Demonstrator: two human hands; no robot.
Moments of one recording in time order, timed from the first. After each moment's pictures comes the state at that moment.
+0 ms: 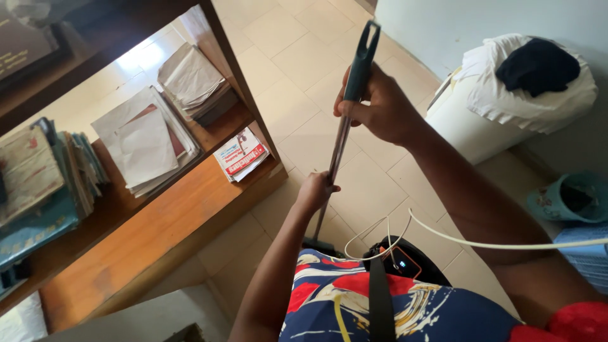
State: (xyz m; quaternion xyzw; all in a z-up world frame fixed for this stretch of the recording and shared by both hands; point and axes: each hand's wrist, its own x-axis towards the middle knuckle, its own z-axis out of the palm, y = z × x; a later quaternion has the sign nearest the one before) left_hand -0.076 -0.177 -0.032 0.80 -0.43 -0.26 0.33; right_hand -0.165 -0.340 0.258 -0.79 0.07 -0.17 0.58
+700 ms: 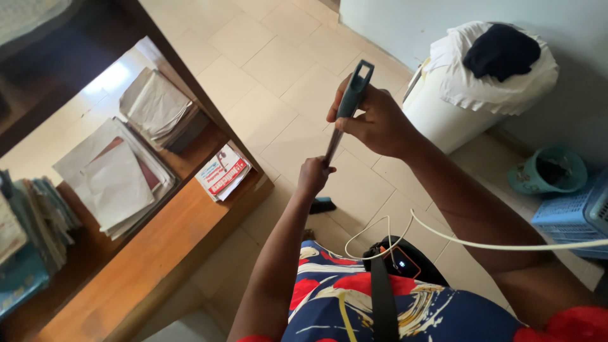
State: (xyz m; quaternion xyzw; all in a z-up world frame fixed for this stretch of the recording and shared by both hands) left_hand -0.057 -0.266 -0.054 0.79 -0.43 -0.26 0.35; right_hand -0.186 -0.363 0.249 -0.81 0.10 -0.20 0.54
